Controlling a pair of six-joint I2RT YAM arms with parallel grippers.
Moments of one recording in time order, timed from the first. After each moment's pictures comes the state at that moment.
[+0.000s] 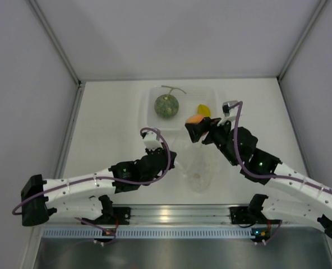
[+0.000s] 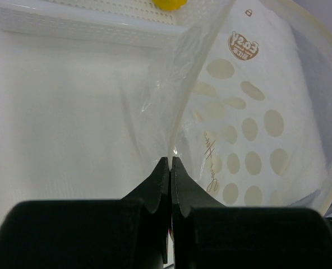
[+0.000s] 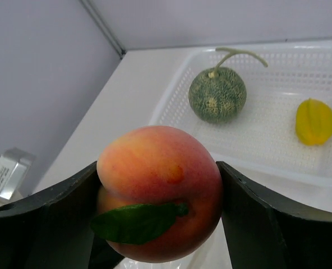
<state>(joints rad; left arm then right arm) -1.20 1.08 0.75 -0.15 -0.64 -0.92 0.98 0.91 0.87 -0.06 0.43 0.44</state>
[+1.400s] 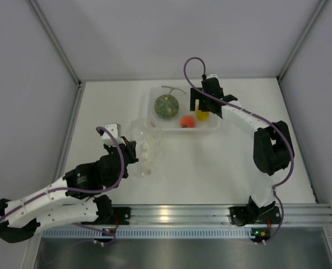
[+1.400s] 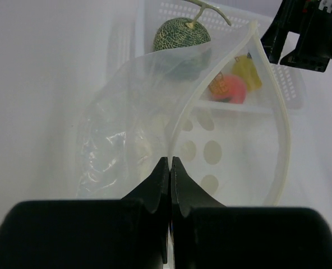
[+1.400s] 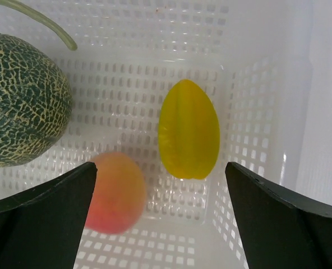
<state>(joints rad) -1.17 0.70 0.86 -0.60 -0.94 -0.70 0.44 1.87 1.47 -0.30 0.17 0.30</state>
